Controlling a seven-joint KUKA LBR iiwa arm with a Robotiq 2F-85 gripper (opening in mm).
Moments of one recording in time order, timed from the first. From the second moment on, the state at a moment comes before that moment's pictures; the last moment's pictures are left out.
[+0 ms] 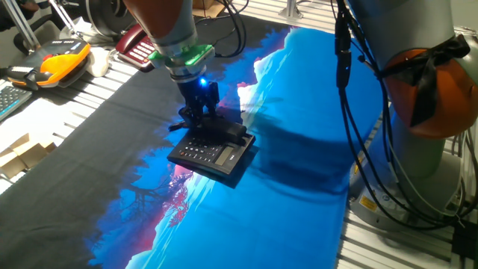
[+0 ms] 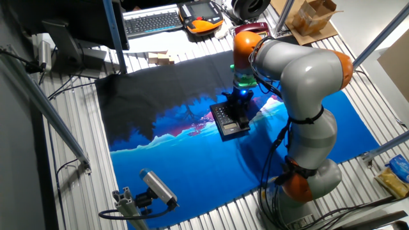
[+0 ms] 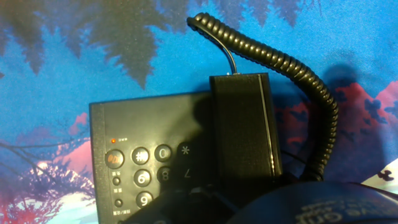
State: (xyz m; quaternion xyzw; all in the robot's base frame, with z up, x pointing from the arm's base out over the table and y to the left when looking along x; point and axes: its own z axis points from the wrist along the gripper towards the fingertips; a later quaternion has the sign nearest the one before) arm 0.480 0.029 0.069 -0.05 -0.99 0.00 0.11
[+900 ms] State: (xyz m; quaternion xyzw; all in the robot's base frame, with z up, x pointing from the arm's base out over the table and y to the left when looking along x) arm 0.466 0.029 0.066 -0.05 -0.99 0.01 0.09
